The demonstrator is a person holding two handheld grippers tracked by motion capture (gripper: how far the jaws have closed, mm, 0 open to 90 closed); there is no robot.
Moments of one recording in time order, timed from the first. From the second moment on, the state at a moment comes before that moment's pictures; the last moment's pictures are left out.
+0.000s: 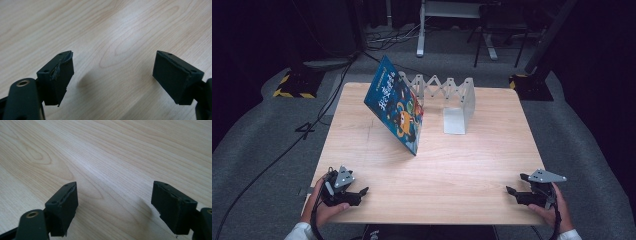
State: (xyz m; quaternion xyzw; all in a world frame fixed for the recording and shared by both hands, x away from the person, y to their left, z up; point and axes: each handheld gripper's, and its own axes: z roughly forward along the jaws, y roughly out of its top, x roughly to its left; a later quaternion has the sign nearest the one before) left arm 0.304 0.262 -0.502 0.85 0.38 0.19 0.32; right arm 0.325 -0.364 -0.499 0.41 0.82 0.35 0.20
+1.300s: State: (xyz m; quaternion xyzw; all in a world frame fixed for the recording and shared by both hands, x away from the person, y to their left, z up) left arm 0.302 0.272 -0.505 0.83 0.41 0.16 0.34; right arm 0.328 -0.365 -0.505 0.44 0.80 0.35 0.19
